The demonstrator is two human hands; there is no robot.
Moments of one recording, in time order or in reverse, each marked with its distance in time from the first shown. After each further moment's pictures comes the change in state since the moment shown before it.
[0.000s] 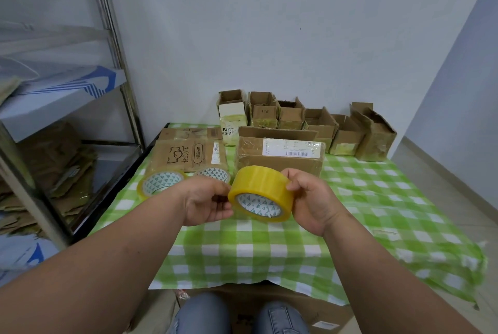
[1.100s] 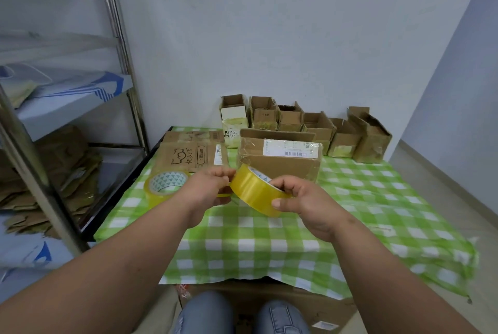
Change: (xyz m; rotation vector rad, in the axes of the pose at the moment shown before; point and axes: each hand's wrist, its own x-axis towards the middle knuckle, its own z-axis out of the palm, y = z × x) left_hand -0.020 -0.011 0.007 0.164 0.095 0.434; right_hand -0.028 -0.001 -0.002 -0.410 -0.148 -0.093
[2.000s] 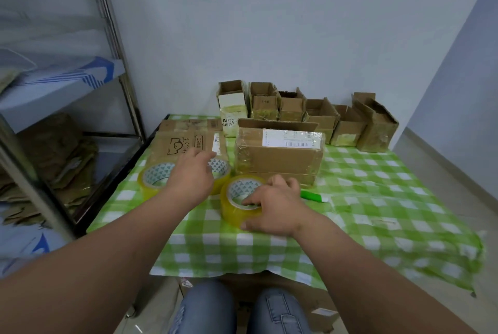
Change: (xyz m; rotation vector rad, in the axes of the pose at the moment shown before) left_hand 0.029 -0.010 -0.016 0.952 0.278 0.233; right_hand 0.030 0.018 0.030 -1.198 -0.099 0.050
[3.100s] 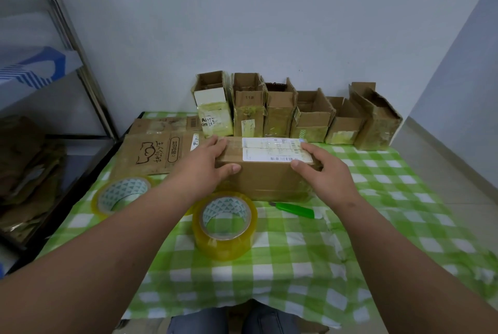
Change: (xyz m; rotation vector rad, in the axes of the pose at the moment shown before) left_hand 0.065 0.048 0.024 0.065 -0.195 0.079; right_hand 0.035 0.126 -0.032 0.687 0.490 0.329
